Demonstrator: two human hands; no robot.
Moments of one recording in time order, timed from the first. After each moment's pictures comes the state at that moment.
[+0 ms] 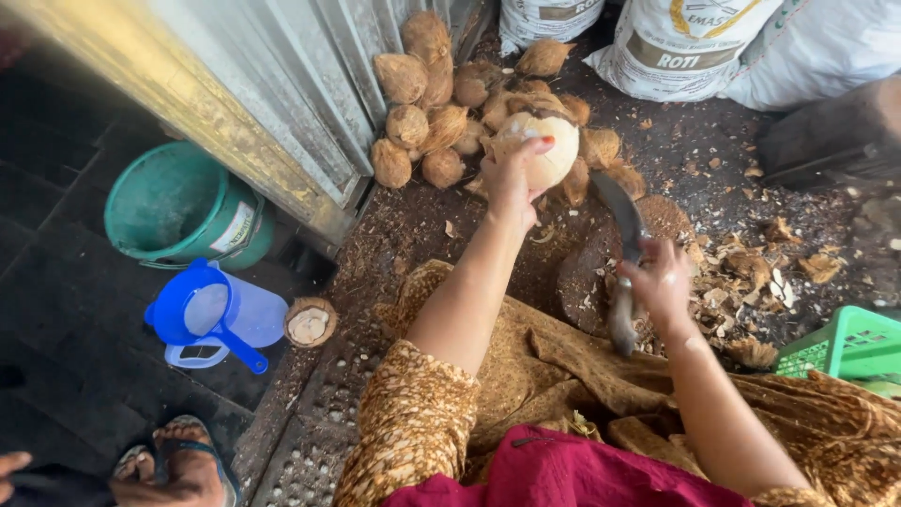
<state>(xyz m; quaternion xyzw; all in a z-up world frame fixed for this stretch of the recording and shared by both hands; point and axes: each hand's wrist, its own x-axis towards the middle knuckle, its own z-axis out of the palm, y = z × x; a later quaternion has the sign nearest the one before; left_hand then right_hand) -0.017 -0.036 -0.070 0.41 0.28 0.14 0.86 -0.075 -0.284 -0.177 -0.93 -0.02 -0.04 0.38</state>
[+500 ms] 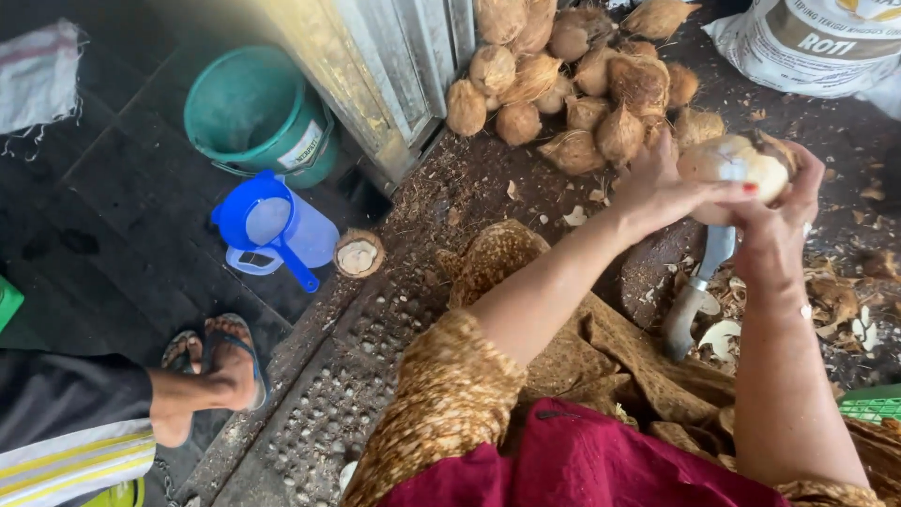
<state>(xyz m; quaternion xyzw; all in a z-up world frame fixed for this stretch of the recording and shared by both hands) -0.070 -0.071 -0.001 0.76 0.16 -0.08 0.62 -0.037 -0.231 -0.058 -0.71 -0.25 -0.03 0.66</state>
